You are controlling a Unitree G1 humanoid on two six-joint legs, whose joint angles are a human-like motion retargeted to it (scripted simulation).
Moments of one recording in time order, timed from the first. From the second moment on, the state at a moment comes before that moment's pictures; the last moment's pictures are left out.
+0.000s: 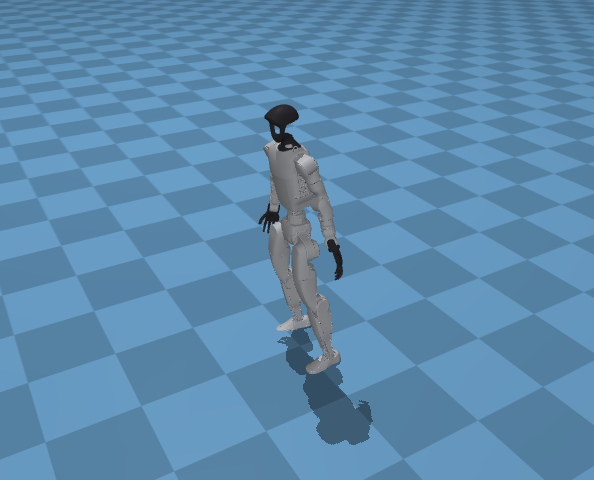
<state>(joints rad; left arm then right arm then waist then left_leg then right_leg) 0.21 0.15 0.09 1.36 -0.92 -0.14 0.15 0.23 -0.30 0.00 1.16 0.62 0.02 -0.23 0.08 0.04 0.14 0.15 0.14 0.15 0.02 -0.16 -0.22 0.14 -0.13 -0.25 0.06 -0.05 0.26</state>
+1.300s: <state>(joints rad) -1.18 1.01 -0.34 1.17 -1.05 -0.17 0.13 -1.13 -0.72 0.40 1.23 0.80 0.00 -0.32 0.07 0.07 -0.01 0.14 0.16 0.17 0.02 -0.14 -0.26 0.12 -0.11 -0.22 0.05 -0.02 0.26</state>
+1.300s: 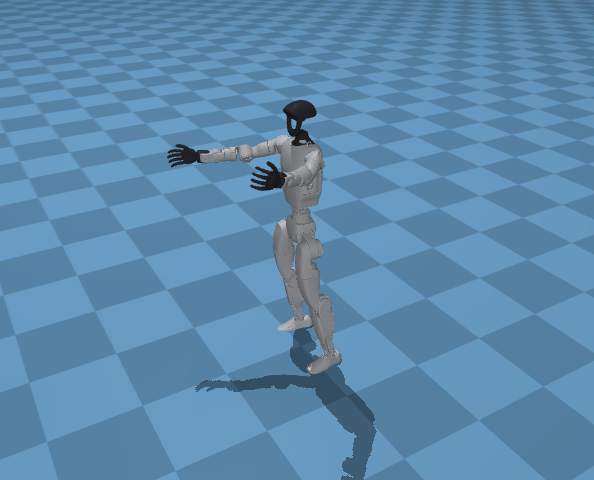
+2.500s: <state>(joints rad) -1.64 0.70 -1.08 0.11 -1.19 -0.22 -0.13 -1.28 -0.36 0.92 0.32 1.09 -0.05 0.13 0.05 0.07 -0.08 0.15 0.16 0.20 0.04 -0.18 -0.26 0.11 -0.11 -0.19 0.09 -0.03 0.26</state>
